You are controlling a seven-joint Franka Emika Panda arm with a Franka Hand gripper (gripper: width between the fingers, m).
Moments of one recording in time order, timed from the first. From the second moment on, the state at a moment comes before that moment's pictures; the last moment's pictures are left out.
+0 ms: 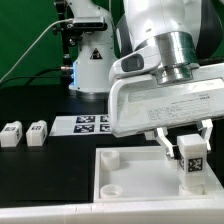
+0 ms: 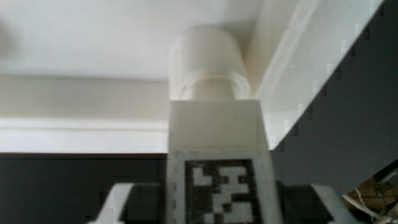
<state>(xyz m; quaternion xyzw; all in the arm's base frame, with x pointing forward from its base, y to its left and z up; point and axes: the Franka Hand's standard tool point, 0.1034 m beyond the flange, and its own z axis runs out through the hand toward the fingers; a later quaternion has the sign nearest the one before) 0.617 0.117 0.073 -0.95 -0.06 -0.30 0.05</state>
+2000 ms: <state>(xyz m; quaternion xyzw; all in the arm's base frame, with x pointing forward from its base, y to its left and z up) 0.616 0.113 0.106 -0.97 -0.06 -0.25 0.05</state>
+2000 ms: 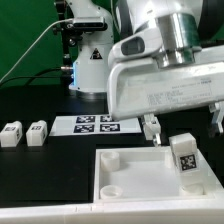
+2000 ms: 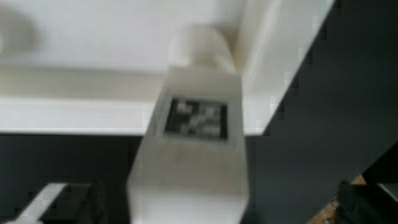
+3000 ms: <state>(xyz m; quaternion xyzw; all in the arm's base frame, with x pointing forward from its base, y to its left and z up) 0.623 0.114 0.090 -1.00 -0.06 0.02 0.07</state>
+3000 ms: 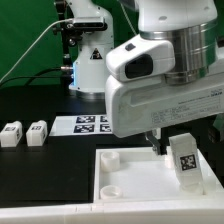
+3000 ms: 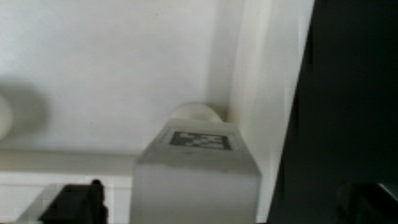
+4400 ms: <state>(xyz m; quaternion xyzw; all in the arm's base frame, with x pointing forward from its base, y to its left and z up) 0.633 0.113 0.085 -0.85 0.52 0.08 0.08</state>
